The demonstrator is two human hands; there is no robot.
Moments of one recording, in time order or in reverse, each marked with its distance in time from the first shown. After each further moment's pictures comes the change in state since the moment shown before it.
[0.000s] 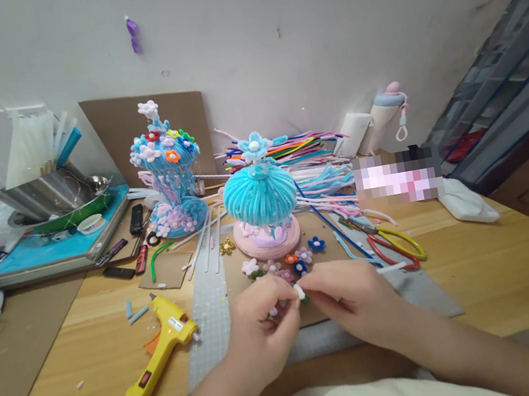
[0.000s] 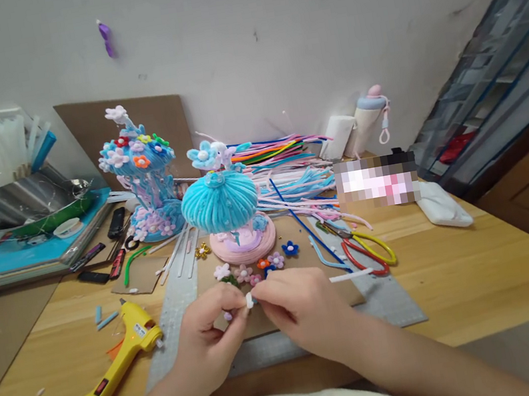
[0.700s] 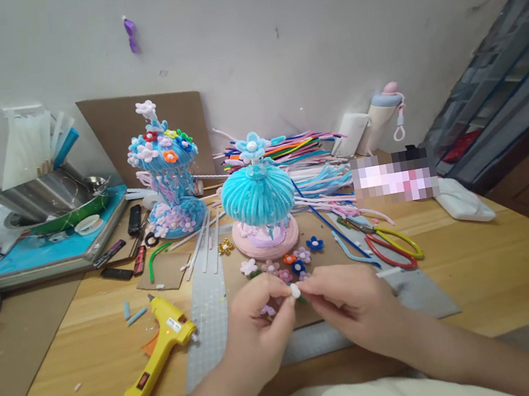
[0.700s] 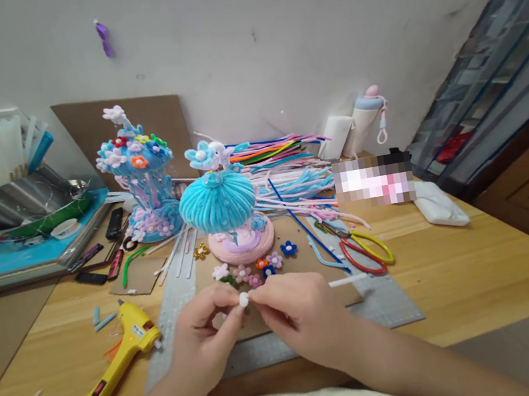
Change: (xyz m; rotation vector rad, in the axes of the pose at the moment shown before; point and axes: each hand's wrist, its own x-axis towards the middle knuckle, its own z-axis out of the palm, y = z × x) left_hand -0.001 0.000 0.001 -0.111 0.055 -0.123; right_hand -0.005 -0.006 0.002 0.051 0.080 -0.040
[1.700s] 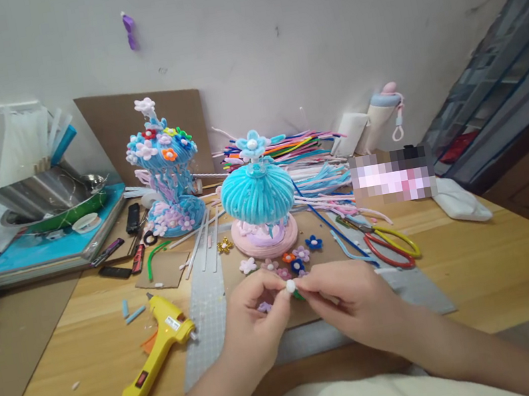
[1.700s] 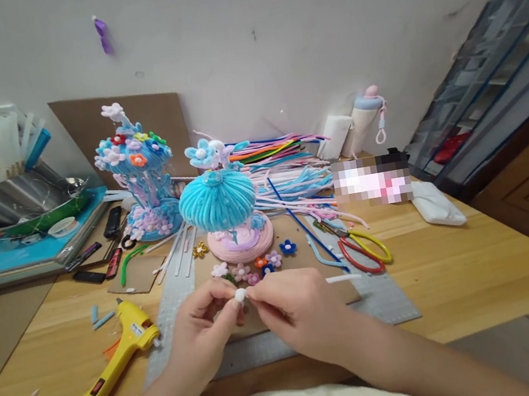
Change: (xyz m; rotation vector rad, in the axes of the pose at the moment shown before) left_hand 0.002 -0.001 0.003 -0.193 0.026 -0.213; right_hand 0.004 -0.005 -0.002 -0.053 -0.055 0.030
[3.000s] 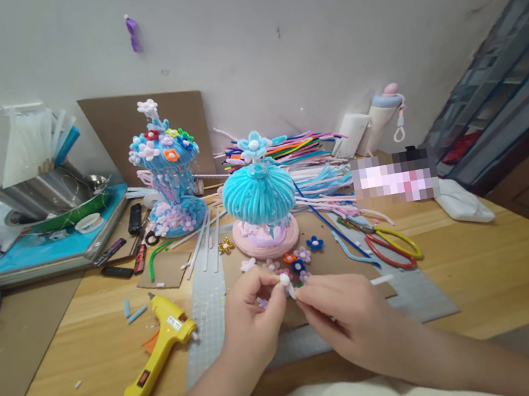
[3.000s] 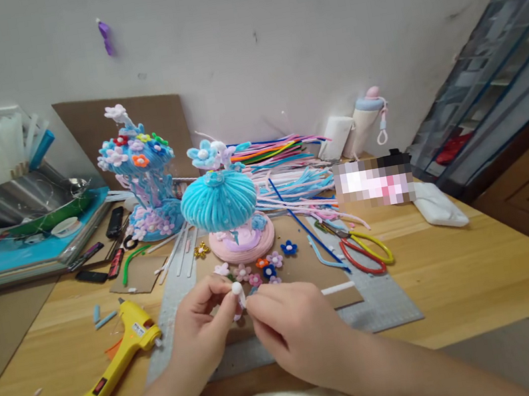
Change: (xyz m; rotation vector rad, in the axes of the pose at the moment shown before) left_hand 0.002 -0.002 -0.002 0.022 0.065 0.001; right_hand -0.002 -0.016 0.006 -0.086 -0.062 0.004
